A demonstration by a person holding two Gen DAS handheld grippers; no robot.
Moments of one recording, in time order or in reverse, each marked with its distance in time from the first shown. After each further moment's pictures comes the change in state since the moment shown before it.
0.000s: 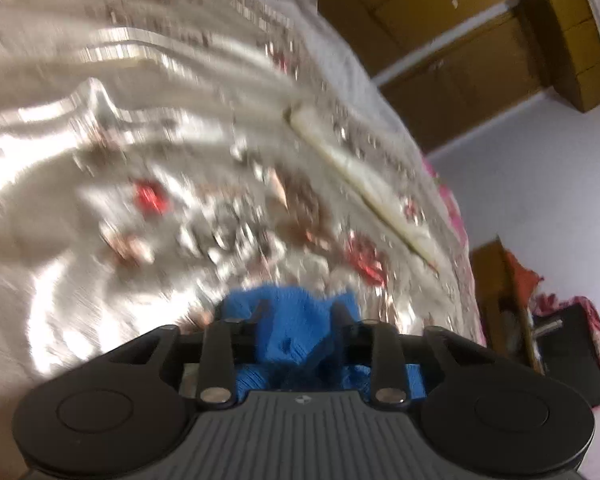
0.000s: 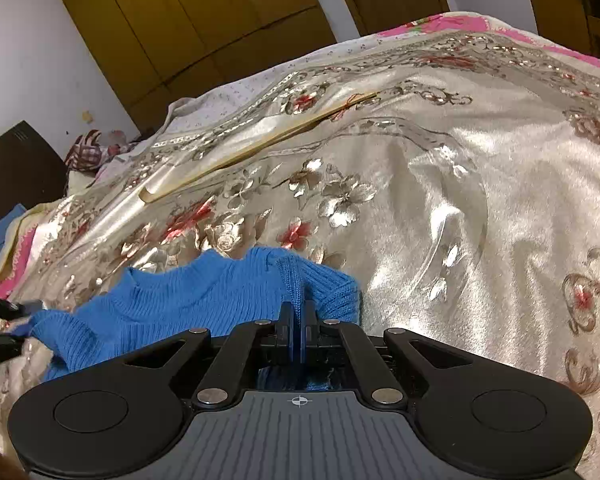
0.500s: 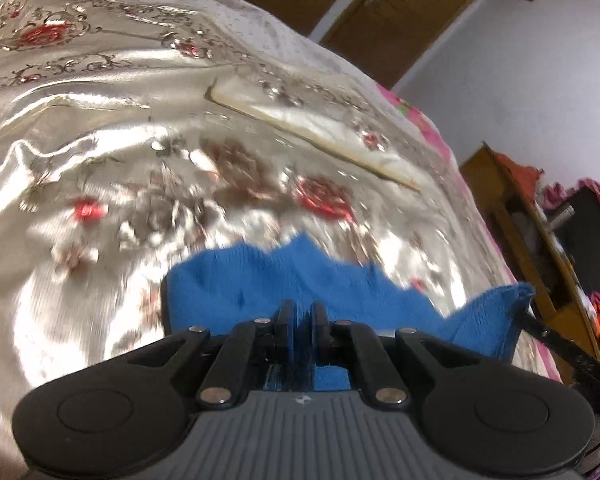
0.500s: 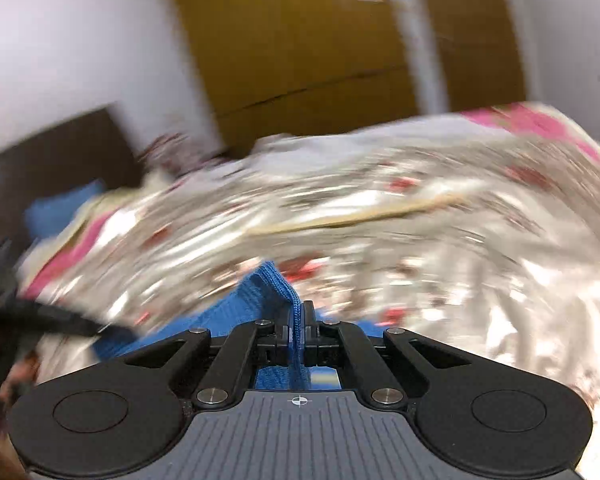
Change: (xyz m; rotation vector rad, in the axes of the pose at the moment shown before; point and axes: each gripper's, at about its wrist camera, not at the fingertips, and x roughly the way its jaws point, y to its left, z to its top) left arm 0.015 -0.057 -0.017 0.294 0.131 0.025; right arm -0.071 0.059 0.033 -0.179 -0.127 0.117
